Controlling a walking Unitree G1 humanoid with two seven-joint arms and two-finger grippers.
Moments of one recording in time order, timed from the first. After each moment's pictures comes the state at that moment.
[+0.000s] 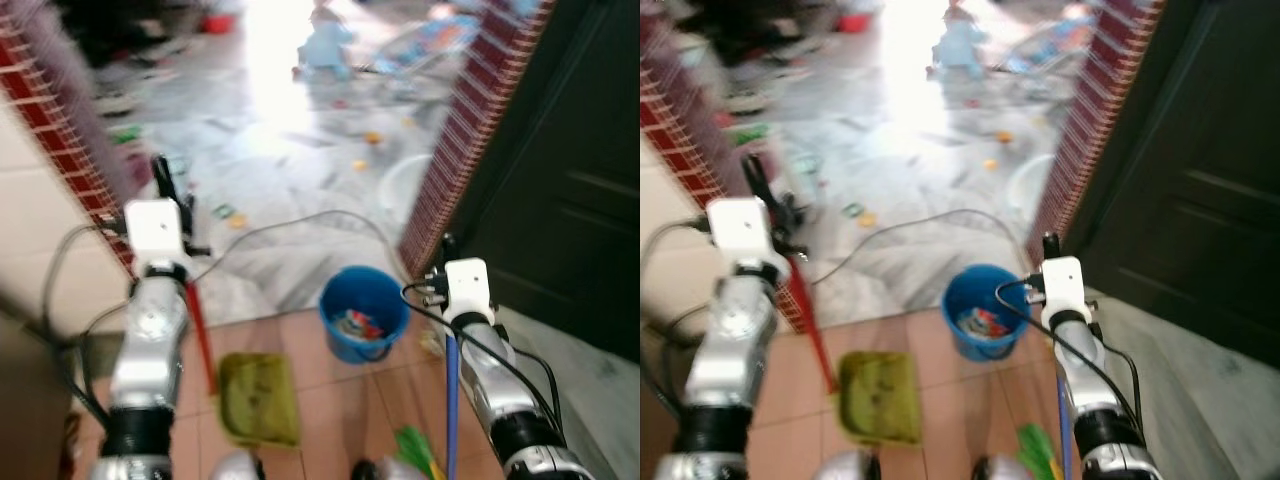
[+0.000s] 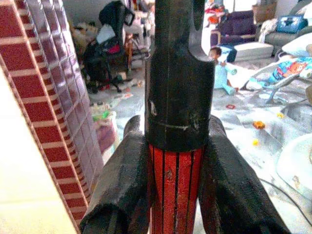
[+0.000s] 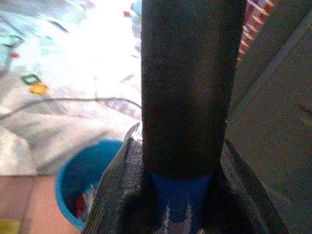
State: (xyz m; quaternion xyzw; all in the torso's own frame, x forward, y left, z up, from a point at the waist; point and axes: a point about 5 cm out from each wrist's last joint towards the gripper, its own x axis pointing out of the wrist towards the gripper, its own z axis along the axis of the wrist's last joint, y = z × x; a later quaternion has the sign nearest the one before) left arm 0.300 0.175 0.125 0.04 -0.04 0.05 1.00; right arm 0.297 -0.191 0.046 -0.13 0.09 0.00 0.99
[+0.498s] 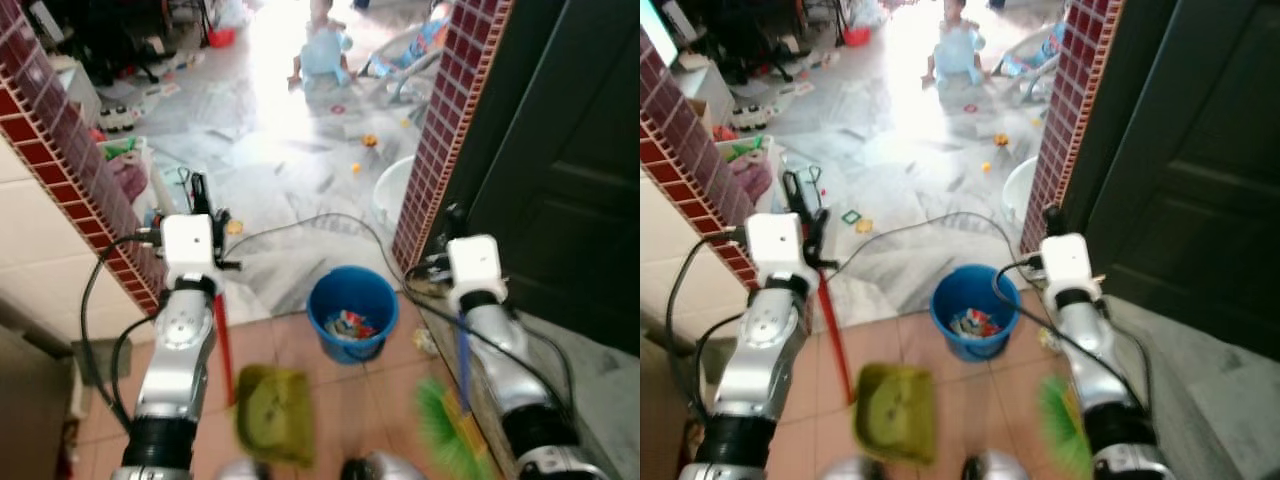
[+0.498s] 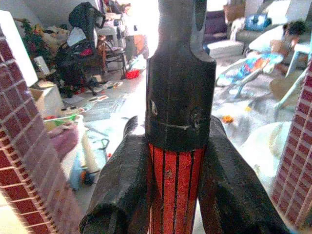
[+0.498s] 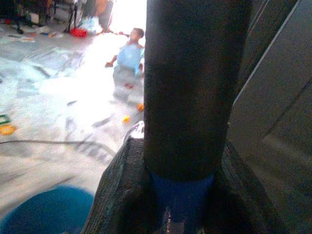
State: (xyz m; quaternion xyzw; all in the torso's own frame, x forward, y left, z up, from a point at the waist) left arm 0.299 0.158 0.122 0.03 -0.04 0.03 1.00; right arm 0.306 -0.189 0.089 -0.19 -0.03 0.00 0.98
